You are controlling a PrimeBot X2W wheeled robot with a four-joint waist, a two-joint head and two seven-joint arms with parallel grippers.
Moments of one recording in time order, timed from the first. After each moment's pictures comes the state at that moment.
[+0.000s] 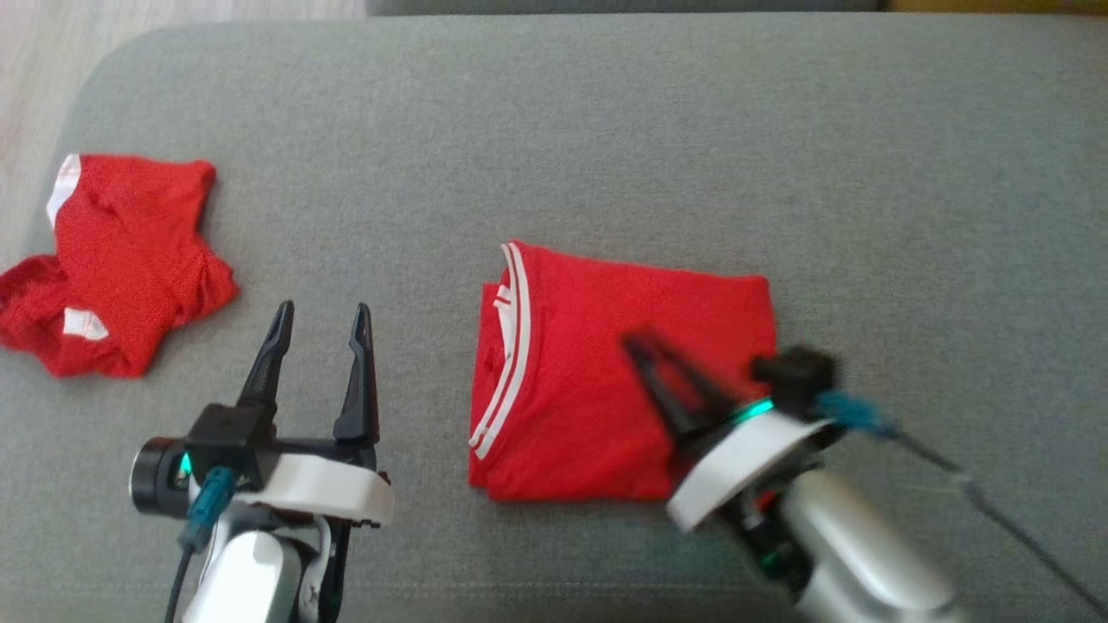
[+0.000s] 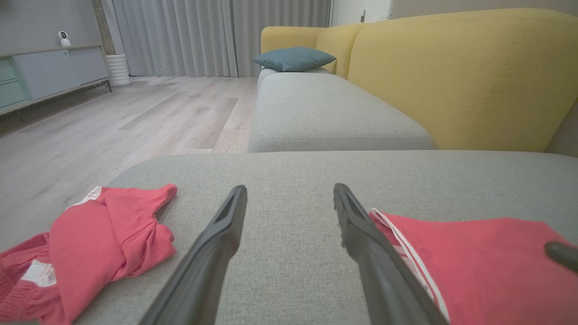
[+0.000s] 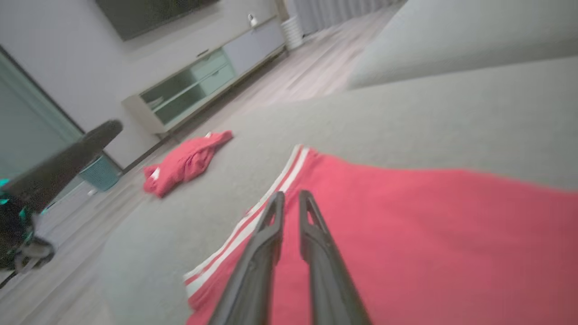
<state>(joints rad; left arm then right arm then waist) -0.09 0.16 -0.31 0.07 -0.21 0.18 -0.25 -0.32 -0.10 0.63 0.42 0.53 0.13 -0.13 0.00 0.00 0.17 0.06</state>
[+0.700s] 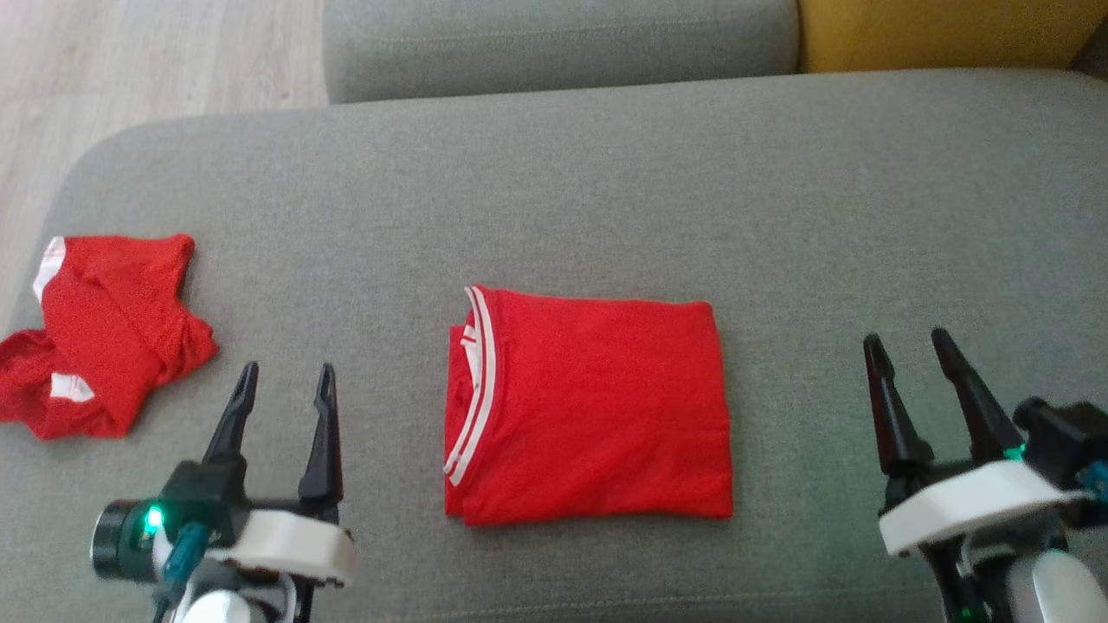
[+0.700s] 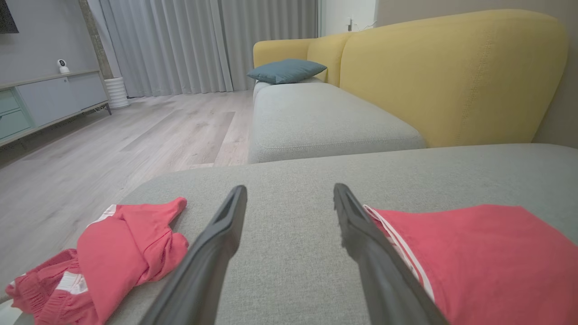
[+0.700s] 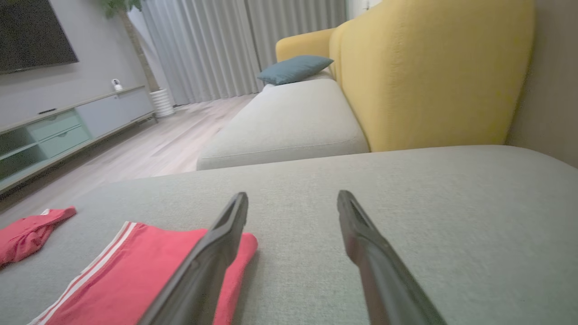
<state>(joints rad) 0.02 0.23 -0.28 0.04 -0.21 0.20 -0.25 0.04 -0.12 0.03 -0.01 0.28 0.13 0.02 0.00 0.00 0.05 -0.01</state>
